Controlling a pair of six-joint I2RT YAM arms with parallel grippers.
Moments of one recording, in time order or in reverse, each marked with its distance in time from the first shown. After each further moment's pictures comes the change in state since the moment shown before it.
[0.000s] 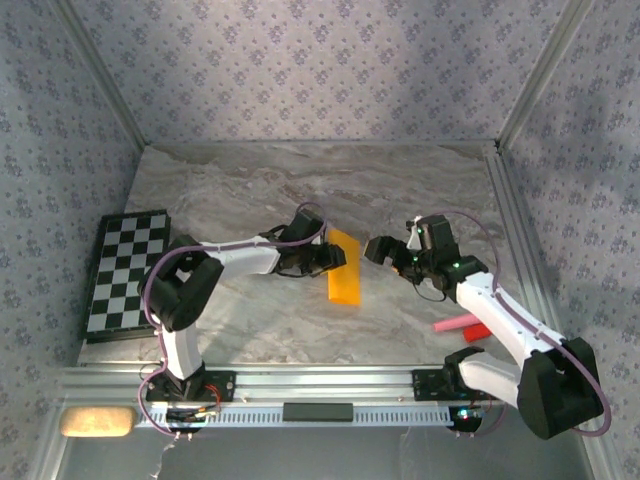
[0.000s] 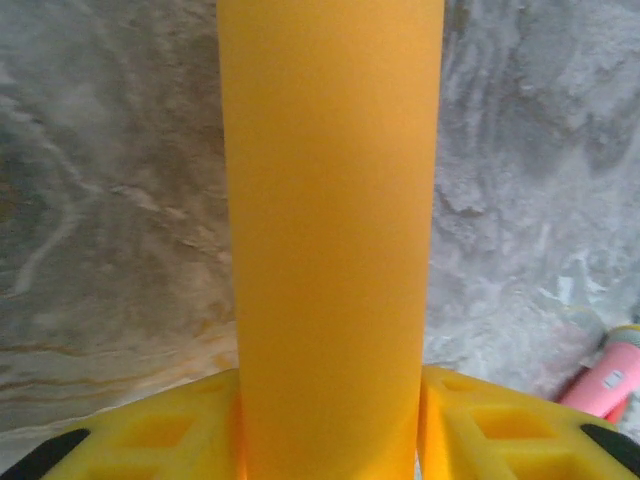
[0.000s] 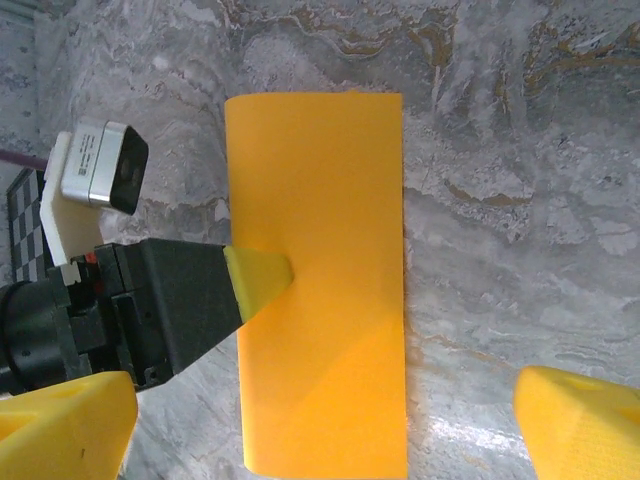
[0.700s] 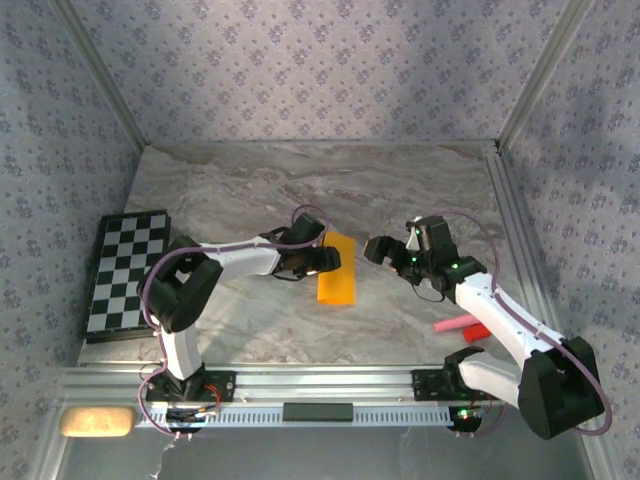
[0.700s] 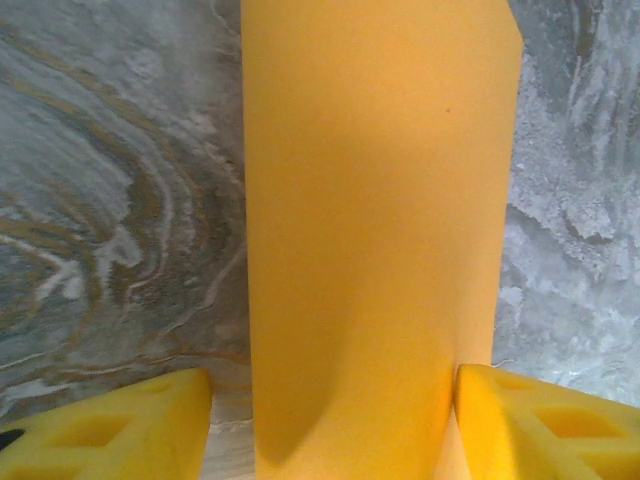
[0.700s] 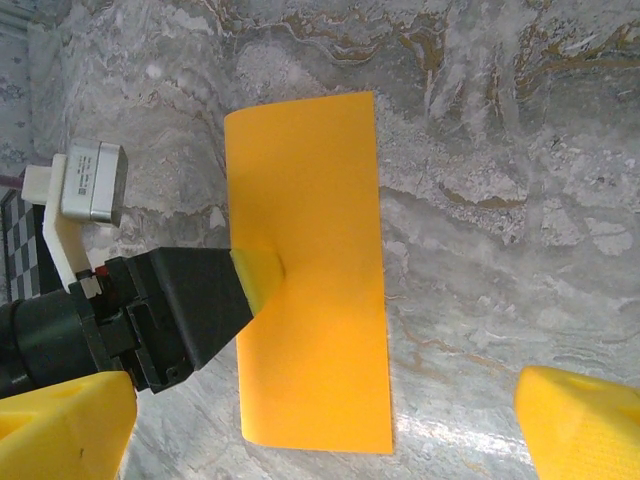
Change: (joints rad) left arm -0.006 -0.014 0.000 -0.100 -0.180 0.097; right arm 0.015 0.002 -0.004 0.008 0.026 0.023
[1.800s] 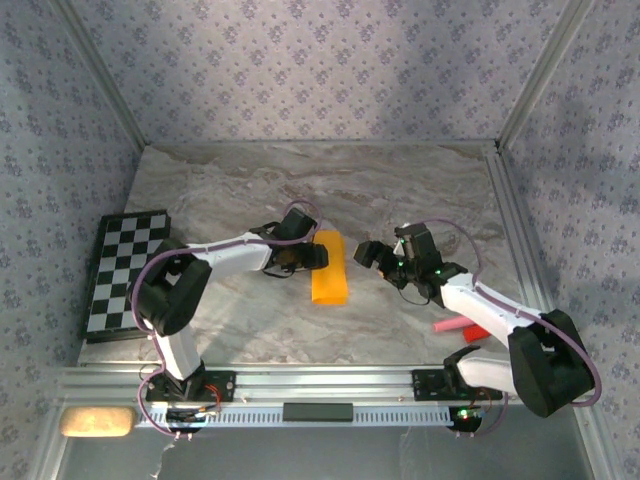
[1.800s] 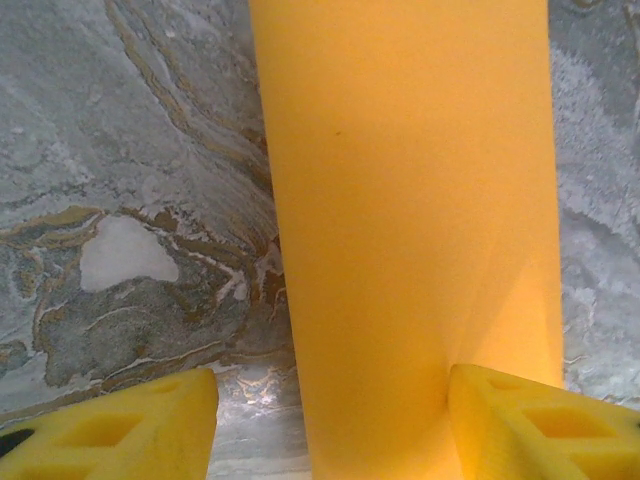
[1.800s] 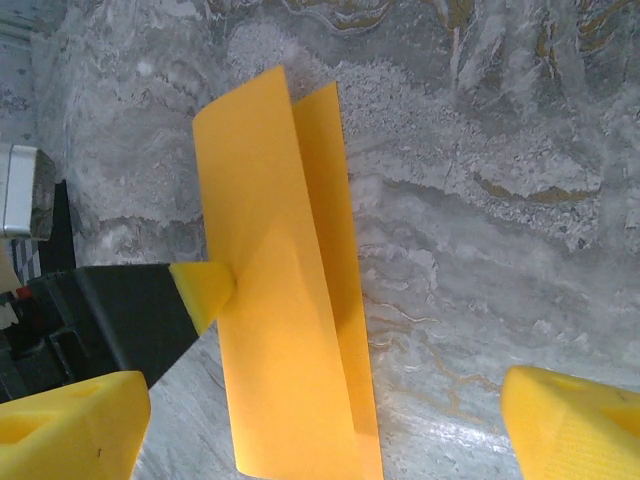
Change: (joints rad) left arm 0.049 -0.044 0.000 -0.100 -0.039 0.133; right arm 0.082 0.116 -0.095 0.261 0.041 0.131
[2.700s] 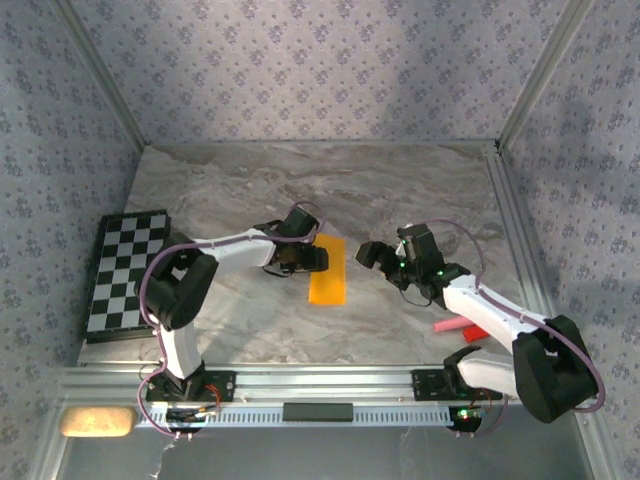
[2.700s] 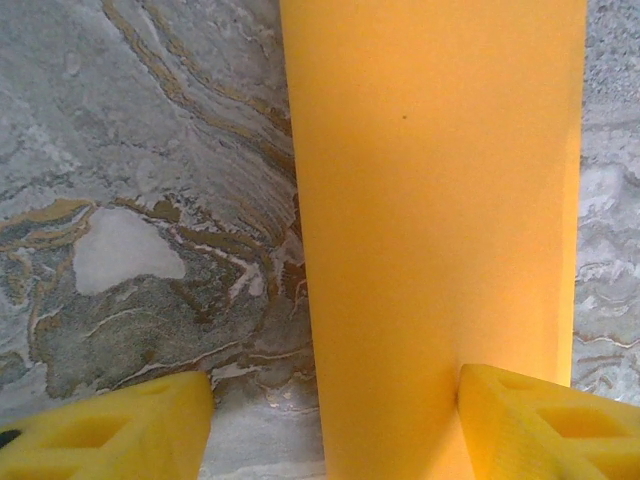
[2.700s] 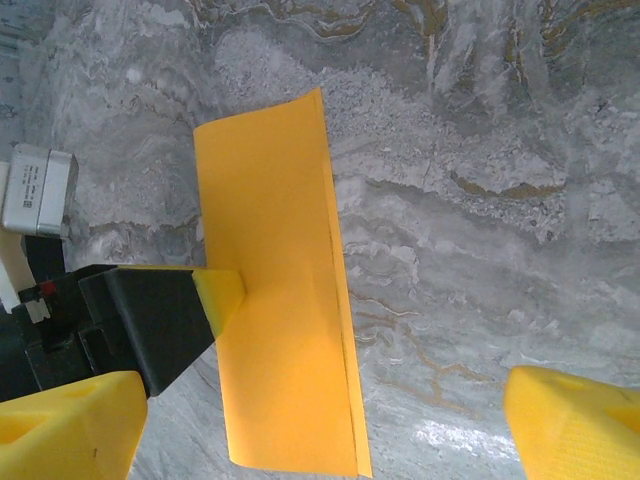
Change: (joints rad) left arm 0.011 0.056 0.053 -0.077 0.017 0.063; right arm 0.000 -0.034 0.003 -0.053 0.027 -0.001
